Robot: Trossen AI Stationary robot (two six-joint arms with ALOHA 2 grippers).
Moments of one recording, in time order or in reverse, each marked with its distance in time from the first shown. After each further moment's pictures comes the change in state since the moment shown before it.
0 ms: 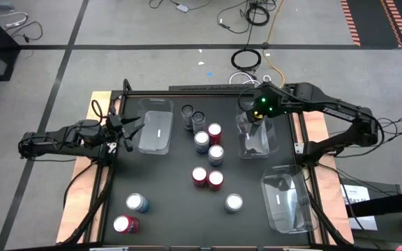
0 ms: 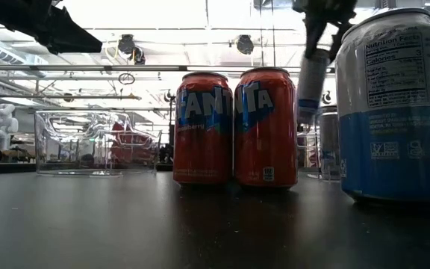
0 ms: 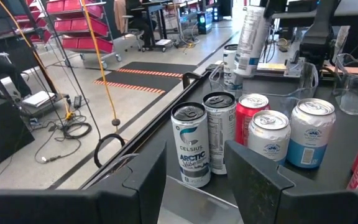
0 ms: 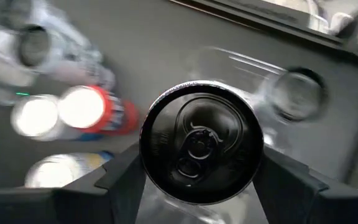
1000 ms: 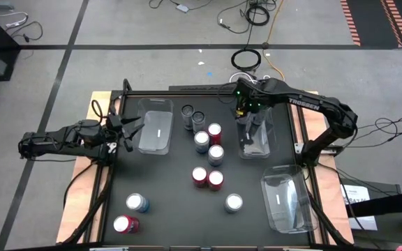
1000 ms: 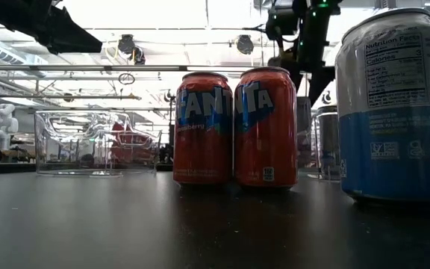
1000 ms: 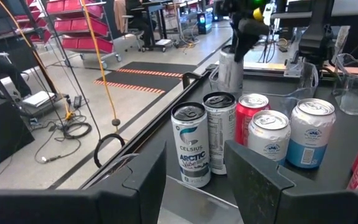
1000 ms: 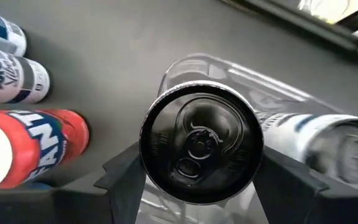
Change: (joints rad) left arm 0.000 0.000 0.000 0.000 0.000 0.000; right arm -0.175 0.266 -0.065 0.169 -0.075 -0.173
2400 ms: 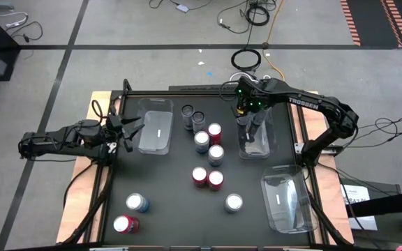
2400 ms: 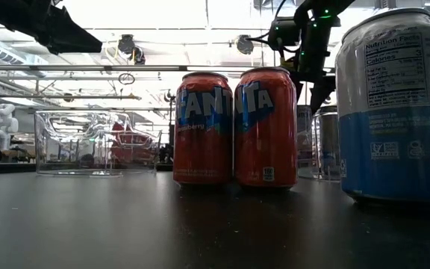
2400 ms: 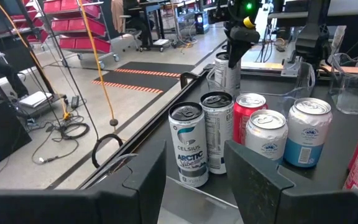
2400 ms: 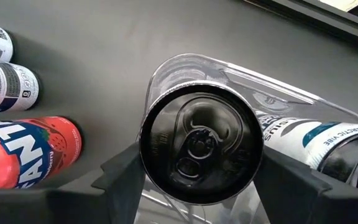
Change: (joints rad) left arm 0.000 0.000 0.000 -0.001 0.010 0.000; right arm -0.048 -0.004 -0.059 0.066 -0.028 -0.015
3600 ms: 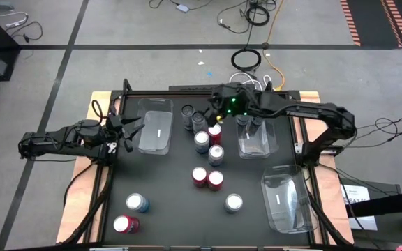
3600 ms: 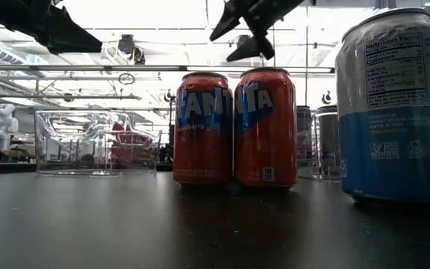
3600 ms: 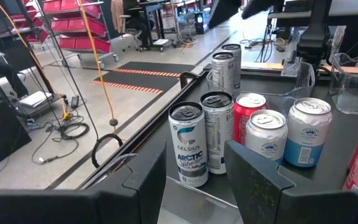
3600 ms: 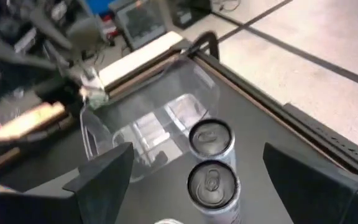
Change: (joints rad) left arm 0.000 0.000 0.000 0.000 0.000 -0.001; right arm 0.279 0.021 0.086 0.707 -0.045 -0.291
